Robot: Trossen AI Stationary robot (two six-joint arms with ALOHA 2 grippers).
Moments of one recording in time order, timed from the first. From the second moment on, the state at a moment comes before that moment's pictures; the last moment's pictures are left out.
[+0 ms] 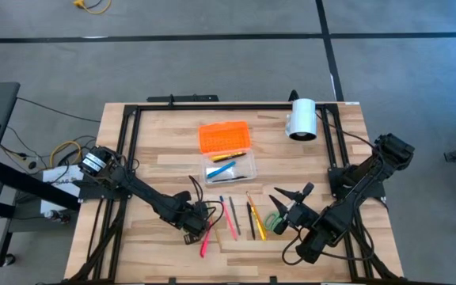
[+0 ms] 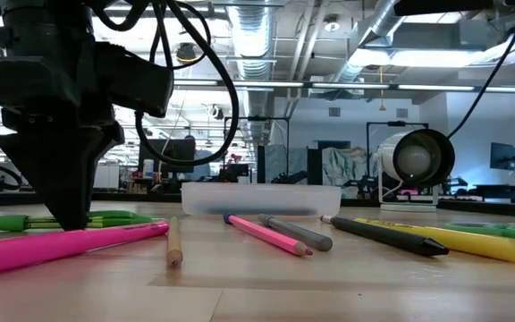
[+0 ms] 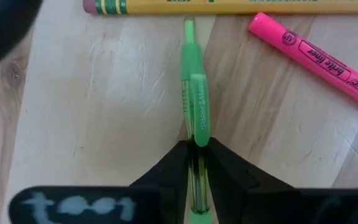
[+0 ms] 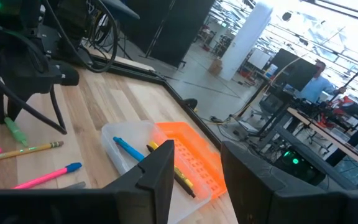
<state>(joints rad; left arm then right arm) -0.48 1.87 1.07 -0.67 -0.15 -0.78 0.84 1.57 0.97 -0.59 1.44 0.66</state>
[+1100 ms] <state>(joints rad) -0.50 1.87 1.07 -0.71 -0.19 -0.81 0.84 1.57 0.97 -0.59 1.44 0.66</state>
